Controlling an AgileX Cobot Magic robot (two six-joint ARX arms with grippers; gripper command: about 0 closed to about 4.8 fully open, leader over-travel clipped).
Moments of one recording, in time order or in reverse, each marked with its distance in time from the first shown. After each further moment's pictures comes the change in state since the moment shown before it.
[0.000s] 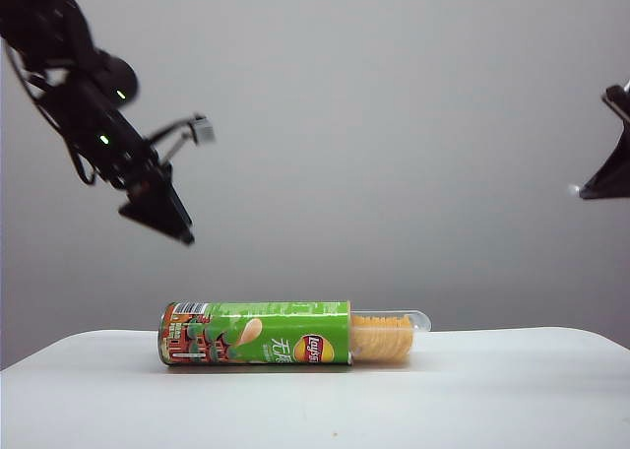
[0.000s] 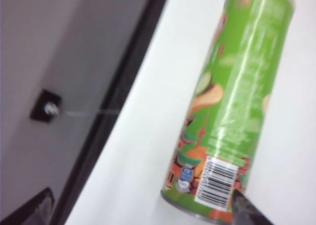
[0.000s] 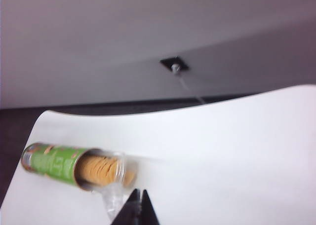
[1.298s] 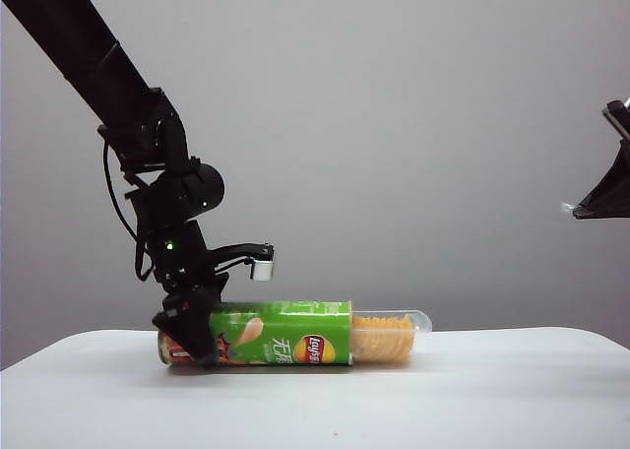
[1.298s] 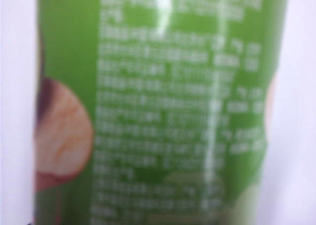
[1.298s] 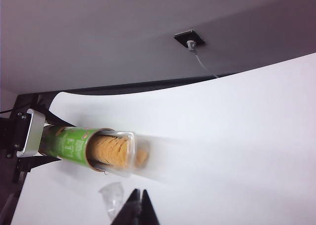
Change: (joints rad) left arm -0.170 0.282 0.097 -0.072 -0.274 0.128; right arm 0.000 0.041 0.000 -0.047 -0.068 -0.011
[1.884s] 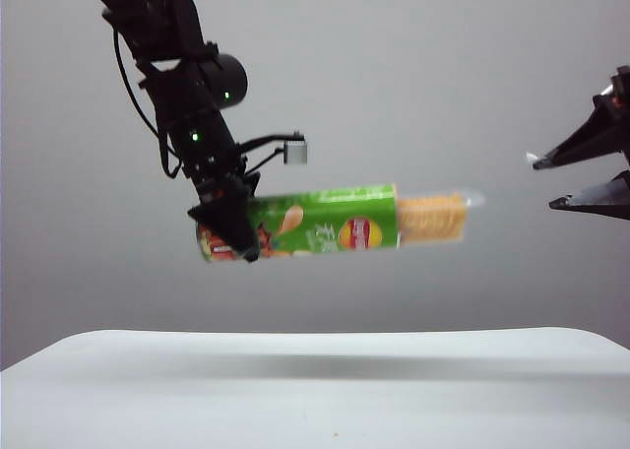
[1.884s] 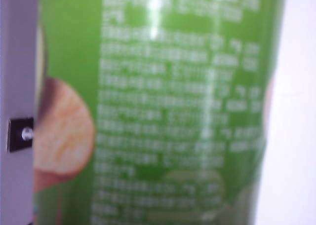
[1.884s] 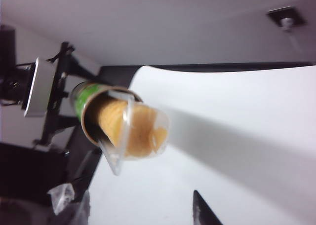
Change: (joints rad) left arm -0.092 -0.251 0.002 -0.092 0.059 -0.063; right arm 0.022 0.012 0.000 -0.006 -0.319 -0.002
